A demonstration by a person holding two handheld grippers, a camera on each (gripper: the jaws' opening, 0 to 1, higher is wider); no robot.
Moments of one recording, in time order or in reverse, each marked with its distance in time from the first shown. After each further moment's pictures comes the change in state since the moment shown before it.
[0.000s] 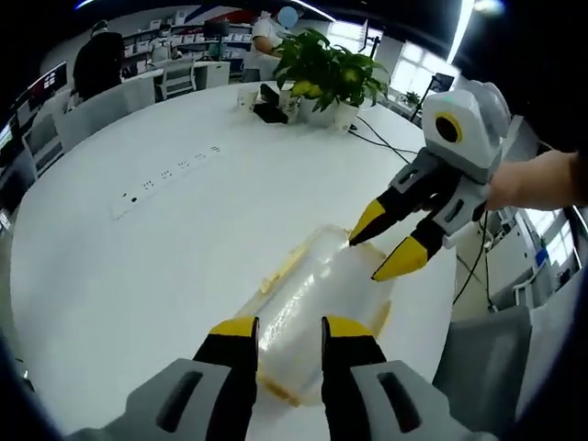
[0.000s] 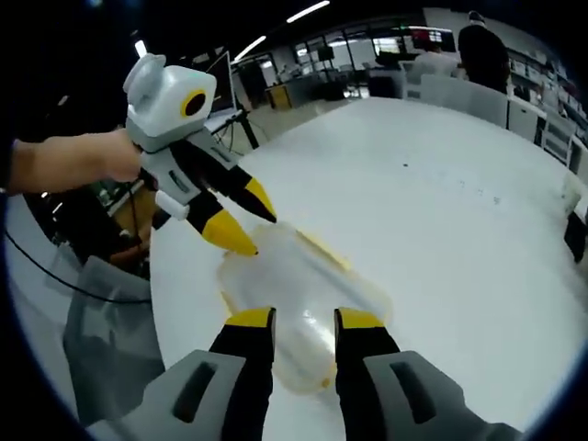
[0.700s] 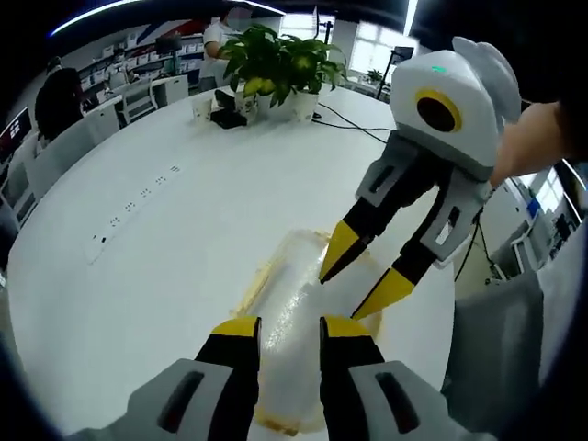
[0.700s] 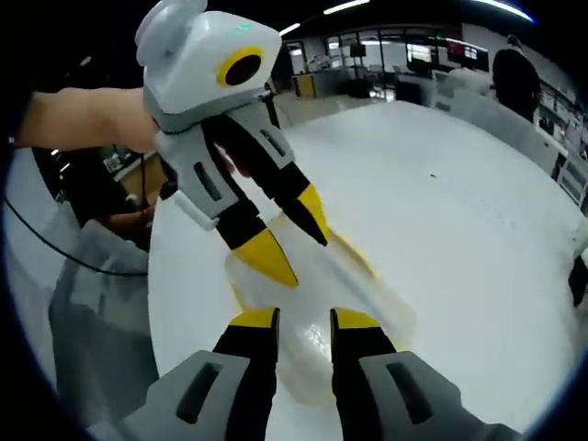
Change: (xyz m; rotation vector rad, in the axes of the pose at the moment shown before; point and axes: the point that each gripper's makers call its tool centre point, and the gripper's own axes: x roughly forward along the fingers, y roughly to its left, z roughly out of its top) left arm 0.026 -0.019 0.008 0.165 0.021 -0.053; right arm 0.015 0.012 -0.005 -0.148 0.043 0.026
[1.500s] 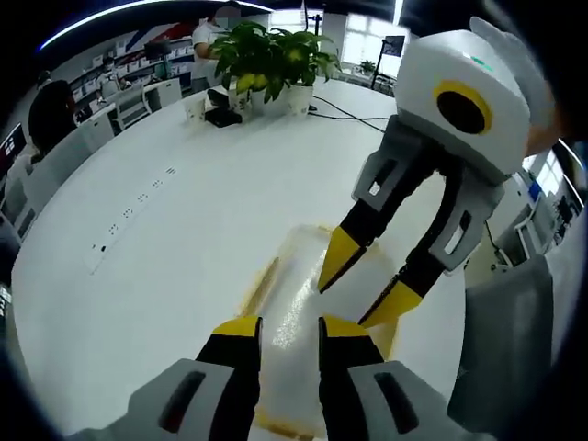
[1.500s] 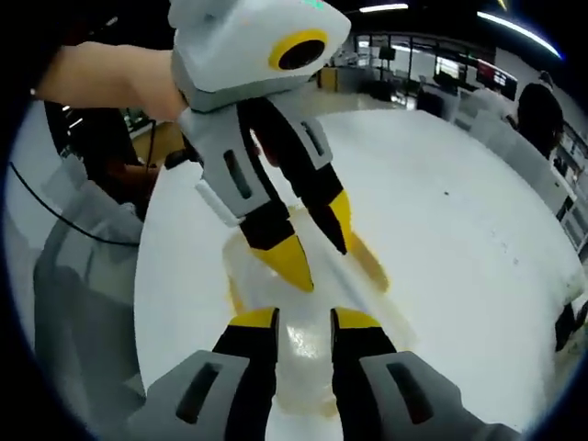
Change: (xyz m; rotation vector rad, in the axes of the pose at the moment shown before) left arm 0.006 0.007 -0.003 0.051 0.011 0.013; right arm 0.012 0.001 0.001 -0.184 0.053 -0.009
